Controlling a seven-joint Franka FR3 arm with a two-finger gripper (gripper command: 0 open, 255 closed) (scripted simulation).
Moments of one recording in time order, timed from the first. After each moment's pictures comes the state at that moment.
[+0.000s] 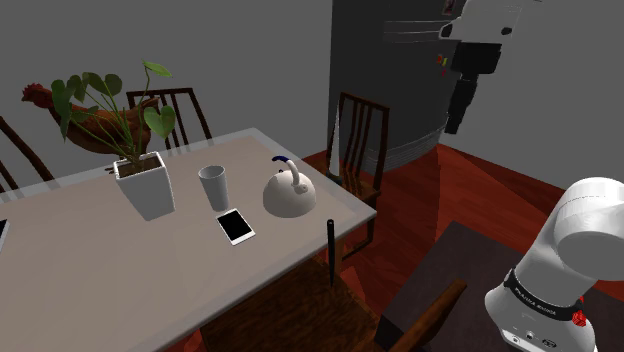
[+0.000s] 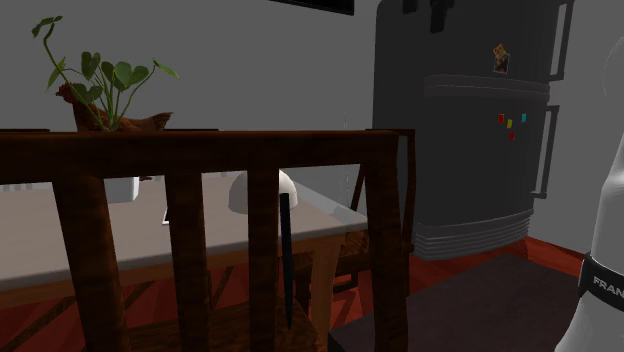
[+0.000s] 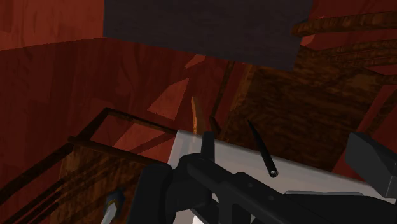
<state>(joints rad) 0.02 -0.82 0.04 -2.31 0.11 1.46 -0.15</state>
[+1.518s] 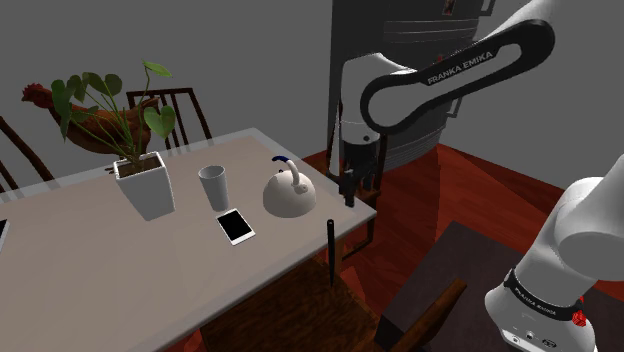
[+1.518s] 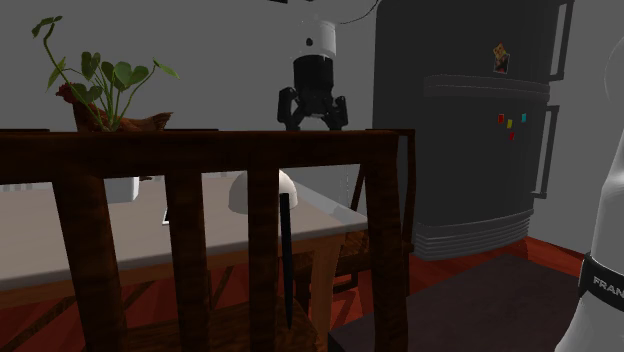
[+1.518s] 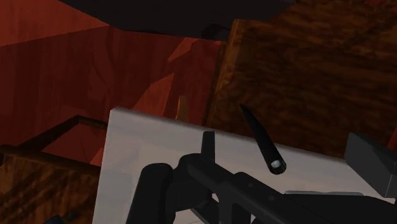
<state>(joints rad) 0.03 -0.19 0.30 -2.32 0.15 2.02 0.13</state>
